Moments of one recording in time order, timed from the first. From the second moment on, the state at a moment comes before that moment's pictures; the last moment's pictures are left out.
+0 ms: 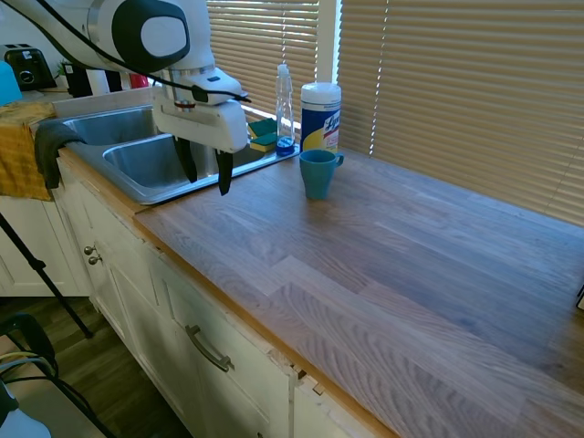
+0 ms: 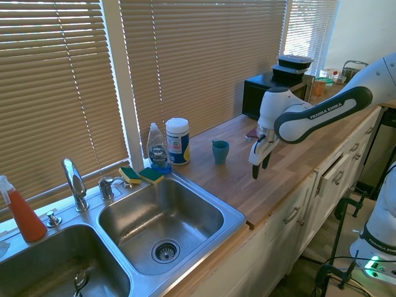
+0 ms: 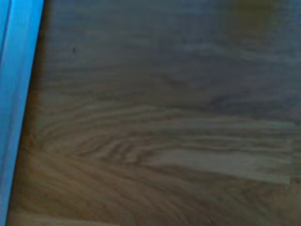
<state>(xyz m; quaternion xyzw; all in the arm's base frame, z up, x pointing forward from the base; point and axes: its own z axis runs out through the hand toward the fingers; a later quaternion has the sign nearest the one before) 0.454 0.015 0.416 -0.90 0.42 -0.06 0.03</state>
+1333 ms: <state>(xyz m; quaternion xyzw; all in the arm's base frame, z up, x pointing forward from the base) 0.661 -0.038 0.426 -0.83 0.55 -0.09 0.06</state>
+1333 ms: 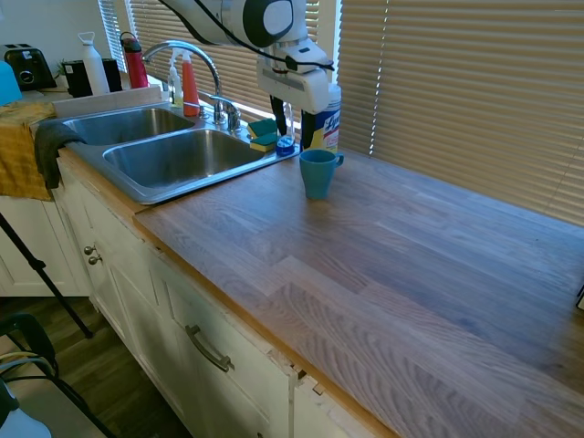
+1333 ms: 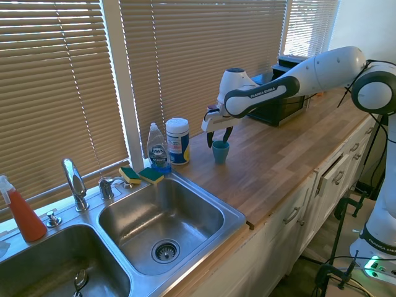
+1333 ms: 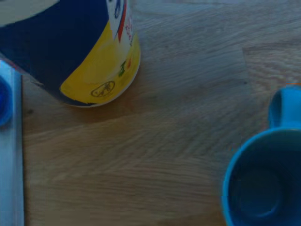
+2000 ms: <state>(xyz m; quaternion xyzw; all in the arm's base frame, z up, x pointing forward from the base) 0.695 -0.042 0.372 -0.83 0.55 -0.05 0.03</state>
